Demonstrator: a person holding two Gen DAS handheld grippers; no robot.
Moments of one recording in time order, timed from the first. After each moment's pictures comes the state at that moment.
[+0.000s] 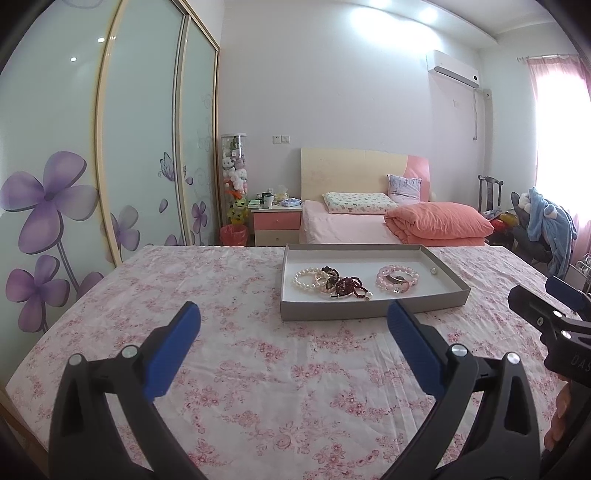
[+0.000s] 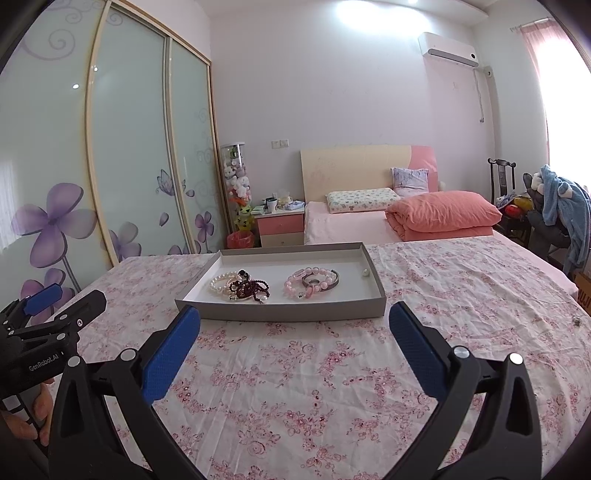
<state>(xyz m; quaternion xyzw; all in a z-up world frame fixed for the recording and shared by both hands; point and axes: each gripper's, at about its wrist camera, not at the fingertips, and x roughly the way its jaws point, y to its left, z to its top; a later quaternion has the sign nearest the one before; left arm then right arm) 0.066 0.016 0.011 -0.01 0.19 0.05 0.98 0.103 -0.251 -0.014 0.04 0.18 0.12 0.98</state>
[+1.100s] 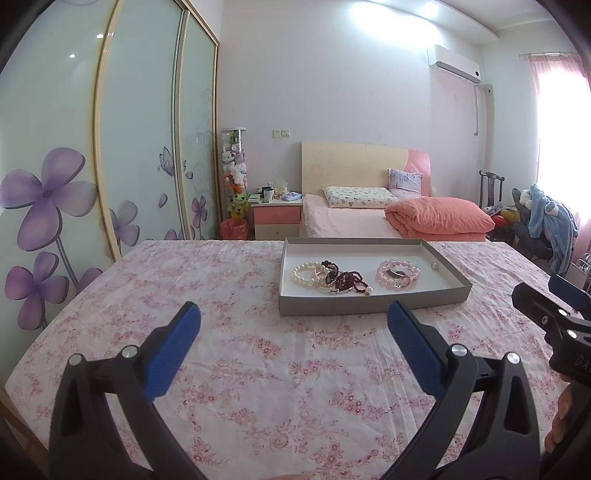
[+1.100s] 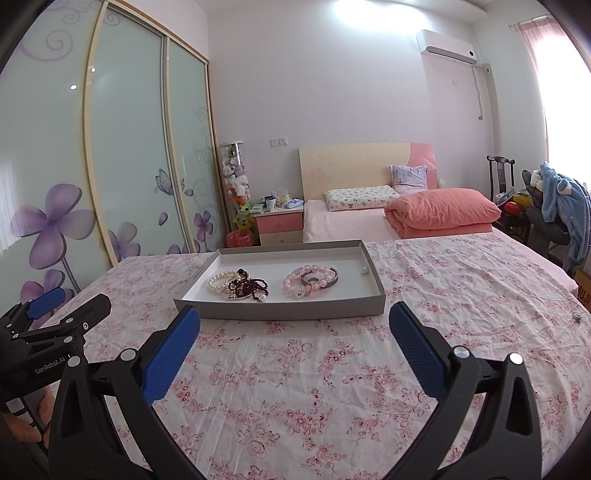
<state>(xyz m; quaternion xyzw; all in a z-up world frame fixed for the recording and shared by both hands) 0.071 0.014 0.006 -0.01 0.20 0.05 0.98 0.102 -0.252 -0.015 0.04 0.18 0.12 0.97</state>
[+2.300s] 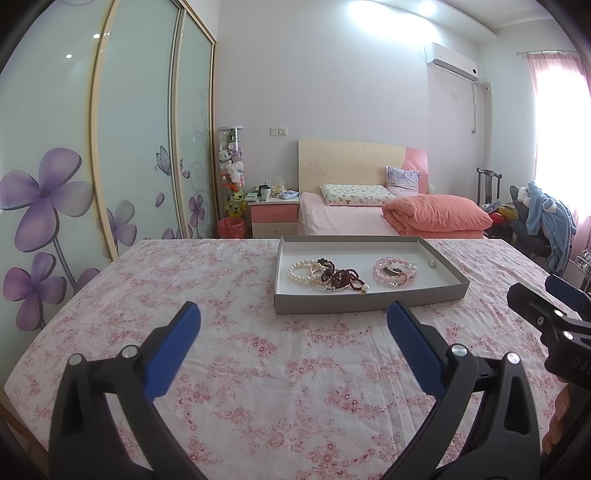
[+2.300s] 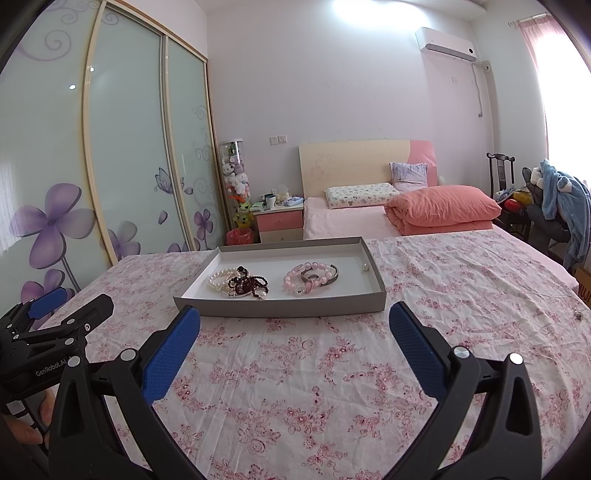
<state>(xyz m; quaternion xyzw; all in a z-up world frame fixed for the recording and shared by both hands) 0.072 0.011 0.004 0.00 0.20 0.05 0.98 0.101 -0.251 -0.017 0.05 0.19 0.12 0.97</state>
